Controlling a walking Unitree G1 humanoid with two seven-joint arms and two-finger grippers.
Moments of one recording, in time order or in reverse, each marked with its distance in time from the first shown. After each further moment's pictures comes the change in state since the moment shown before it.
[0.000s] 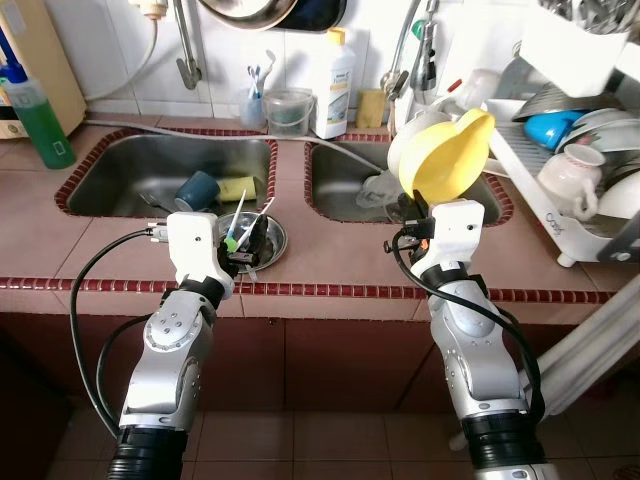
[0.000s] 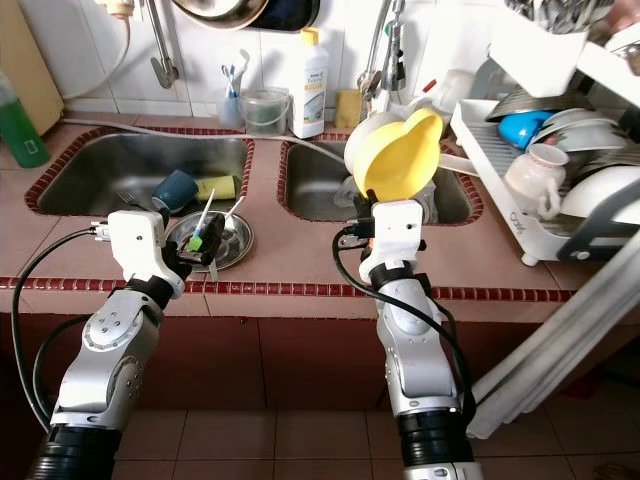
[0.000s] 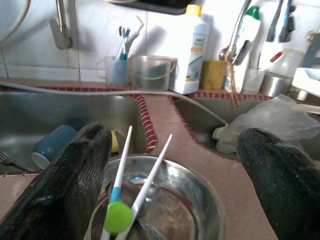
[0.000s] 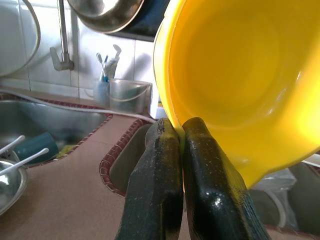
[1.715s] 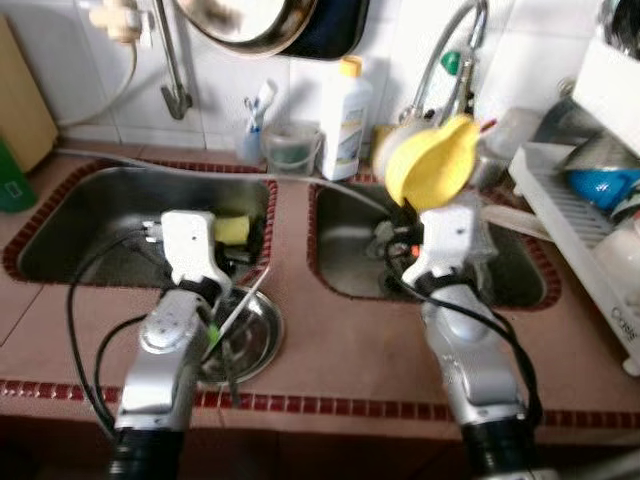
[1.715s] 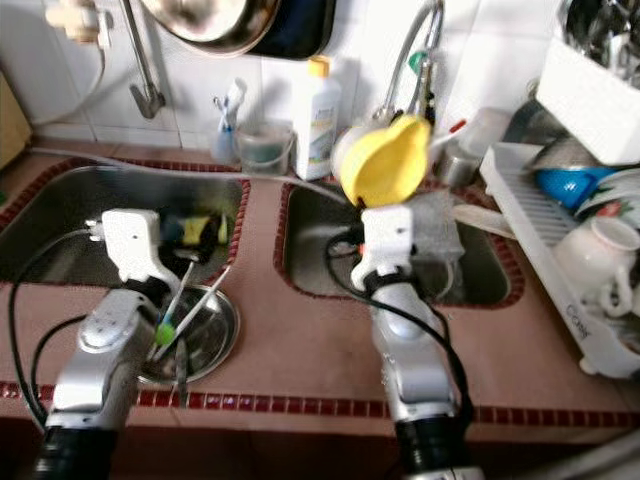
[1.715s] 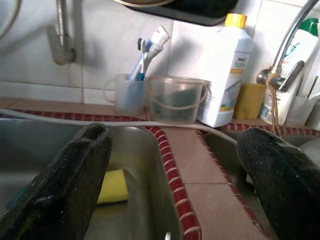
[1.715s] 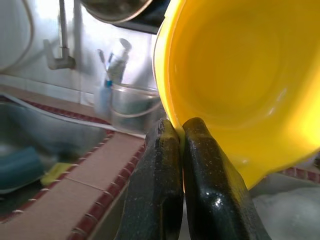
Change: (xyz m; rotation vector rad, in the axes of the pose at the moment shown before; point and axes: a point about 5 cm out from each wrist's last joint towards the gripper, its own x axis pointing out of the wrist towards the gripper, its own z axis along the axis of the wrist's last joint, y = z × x) left arm -0.001 0.000 0.002 -0.022 -0.010 -0.017; right arm -0.004 0.009 -0.004 0.000 0.035 0.054
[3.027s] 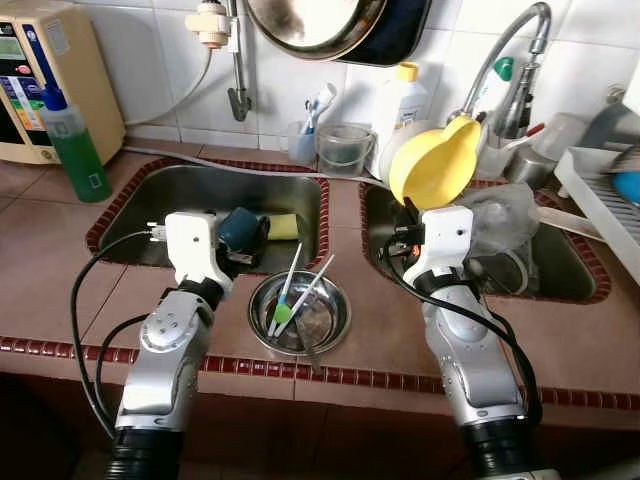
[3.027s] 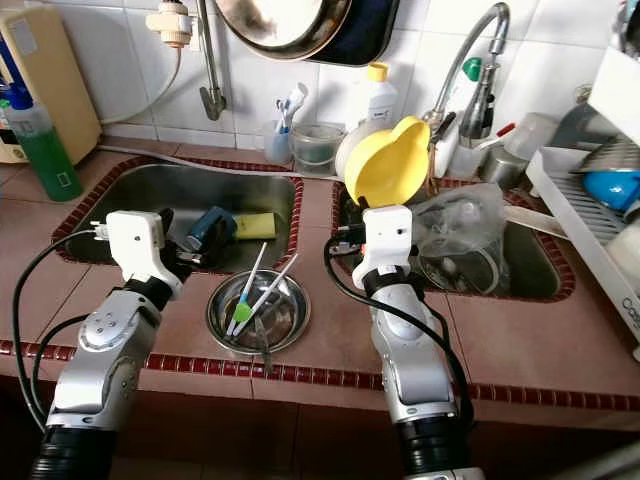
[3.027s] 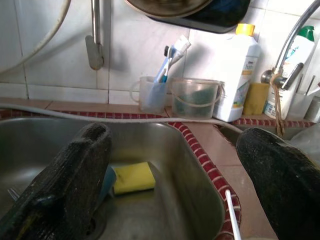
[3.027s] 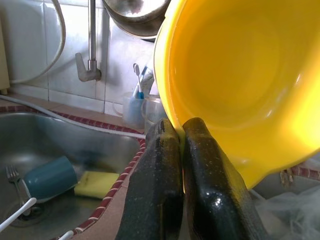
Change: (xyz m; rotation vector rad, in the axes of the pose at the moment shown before) left arm 0.000 -0.004 -0.002 0.003 0.020 -0.041; right arm -0.001 -0.003 0.000 -0.003 0.000 -0.045
